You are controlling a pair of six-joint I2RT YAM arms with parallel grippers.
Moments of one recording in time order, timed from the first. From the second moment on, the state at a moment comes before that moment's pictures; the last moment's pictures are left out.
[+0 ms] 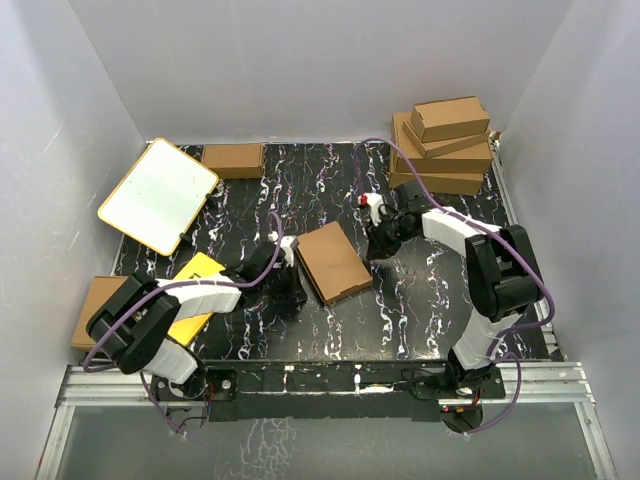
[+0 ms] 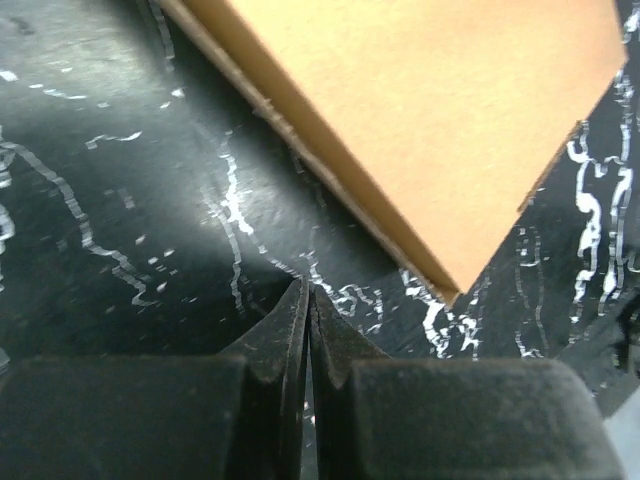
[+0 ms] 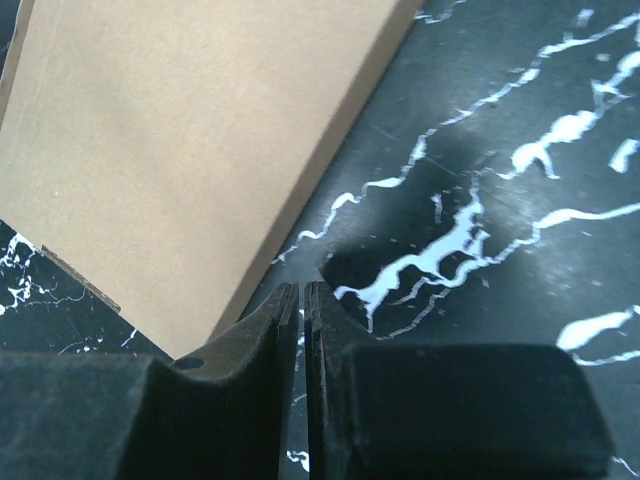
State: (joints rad) left arm -0.71 1.45 0.55 0.08 0.17 -0.57; right arm 0.24 1.75 1.08 -0.44 -0.66 -0.45
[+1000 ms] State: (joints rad) left arm -0.69 1.37 0.65 -0.16 0.15 -0.88; right arm 0.29 1.70 1.04 -0.42 -0.60 -0.50
